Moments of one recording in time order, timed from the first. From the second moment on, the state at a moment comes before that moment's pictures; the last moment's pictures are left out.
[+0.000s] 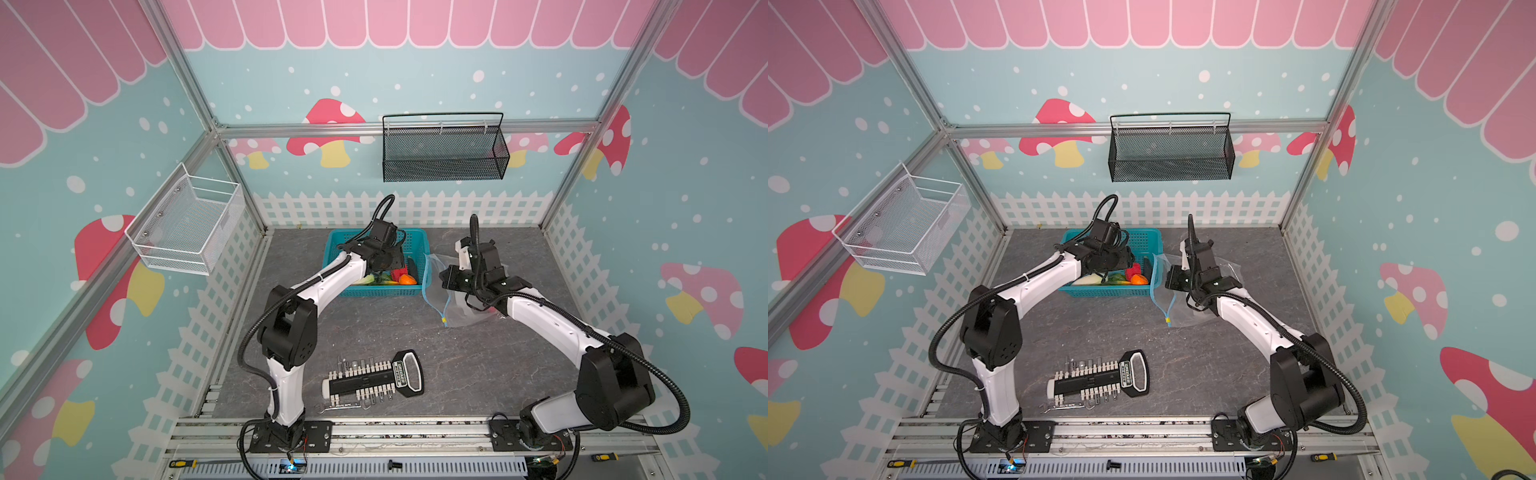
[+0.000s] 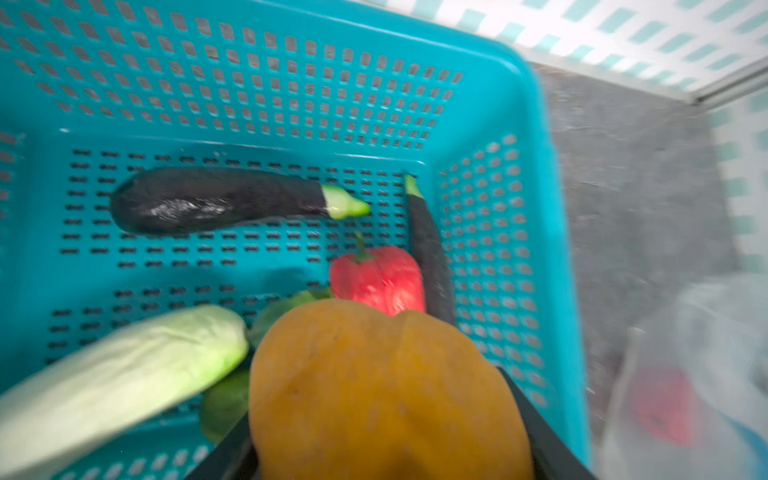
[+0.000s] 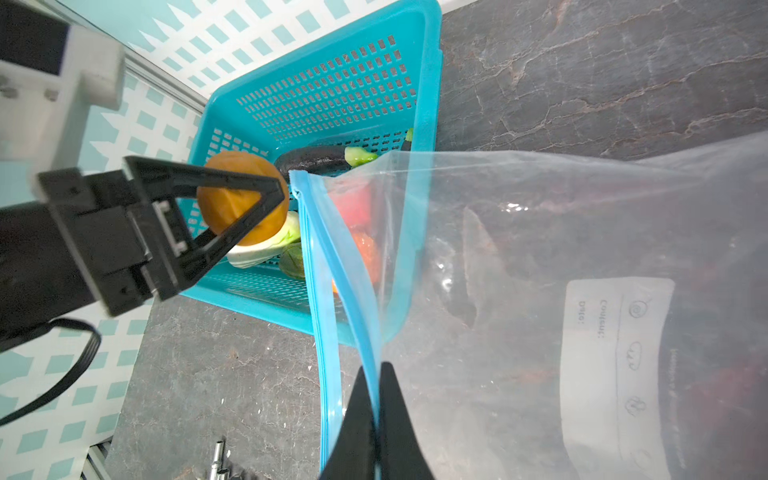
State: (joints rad) left arm -0.51 1.92 1.62 -0.53 -0.01 -0.58; right arm 0.42 1.47 1.06 -0.25 -0.20 0.54
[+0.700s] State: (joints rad) left arm -0.69 1.63 1.25 -0.16 0.17 -0.86; right arm 0.42 1.44 1.04 -0.22 -0.22 0.59
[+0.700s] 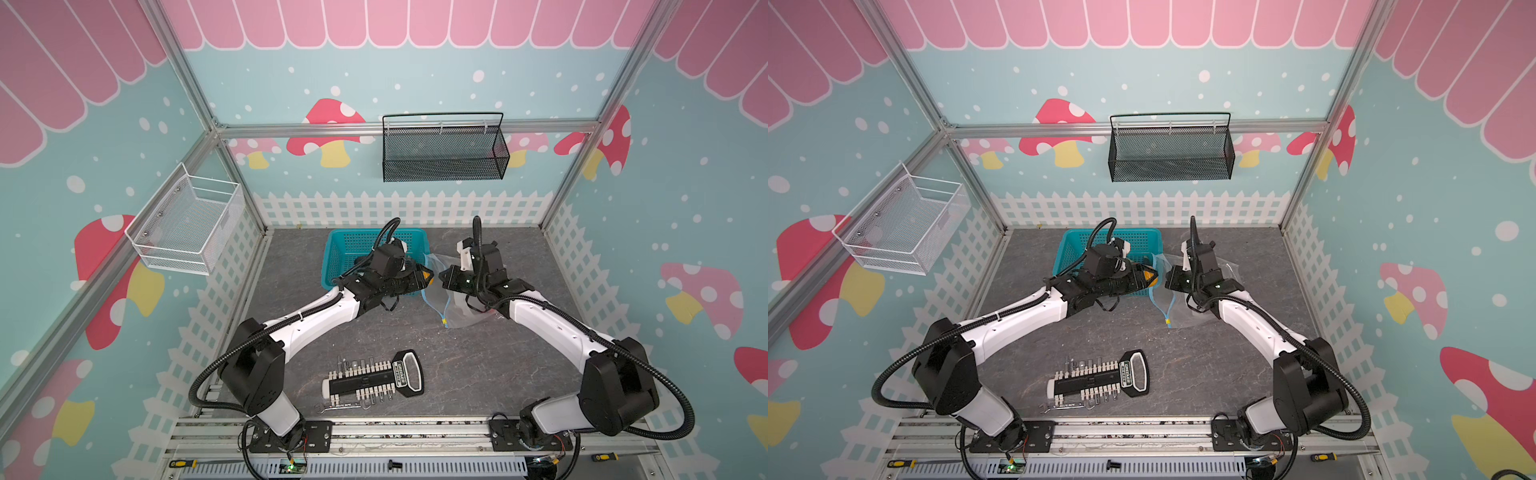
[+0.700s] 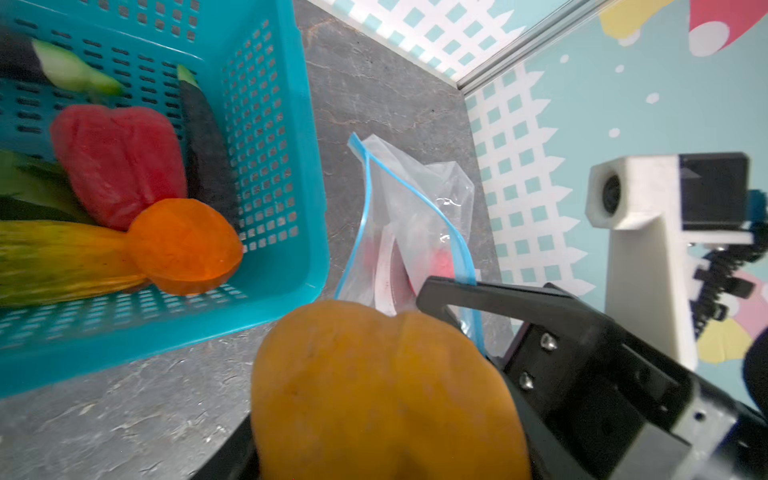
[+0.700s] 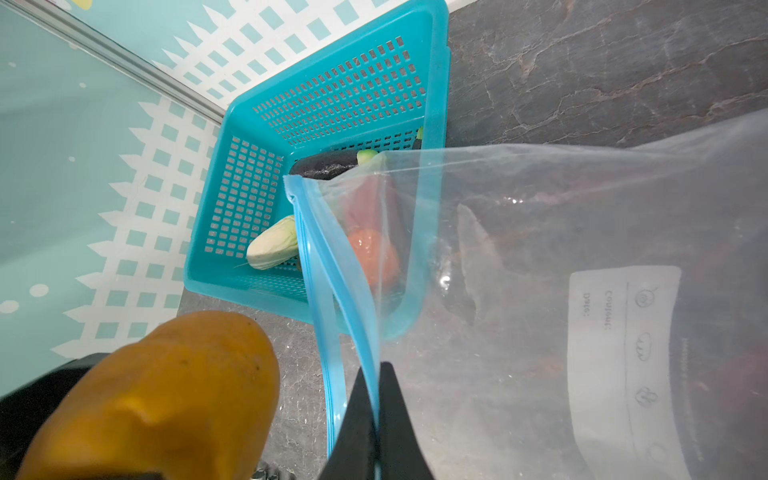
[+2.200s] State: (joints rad) left arm -0.73 1.75 1.24 -0.05 0.19 -0.87; right arm 0.41 1.40 1.04 -0.22 -0.23 0.61
